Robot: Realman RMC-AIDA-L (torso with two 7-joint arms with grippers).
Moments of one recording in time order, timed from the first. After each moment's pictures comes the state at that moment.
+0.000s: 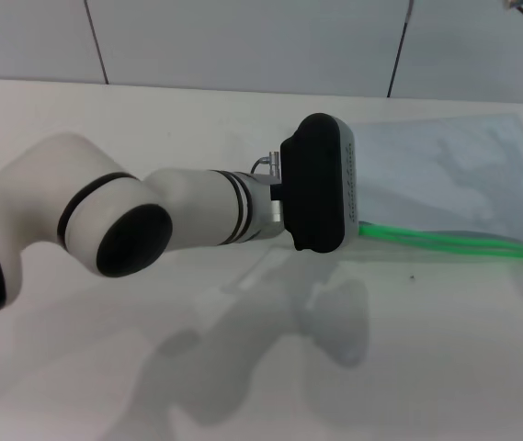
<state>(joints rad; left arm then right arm) -0.71 -2.03 2.16 0.96 -0.64 -0.37 0.93 0.48 2.03 -1.70 -1.14 0.39 -0.10 -0.07</state>
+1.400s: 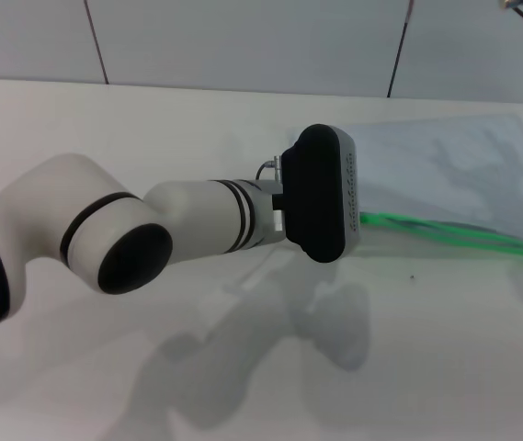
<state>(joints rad) -0.73 -2.03 2.23 0.91 -0.69 -0.25 0.94 0.47 2.03 -1.71 -1.16 0.39 -0.10 -0.07</state>
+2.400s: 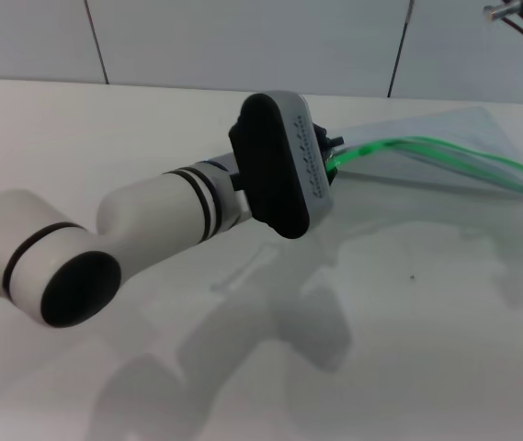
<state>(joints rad) -0.56 -1.99 2.20 1.04 -0.69 -0.01 0.94 0.44 2.02 -1.73 -1.28 0.40 0.05 -0.13</state>
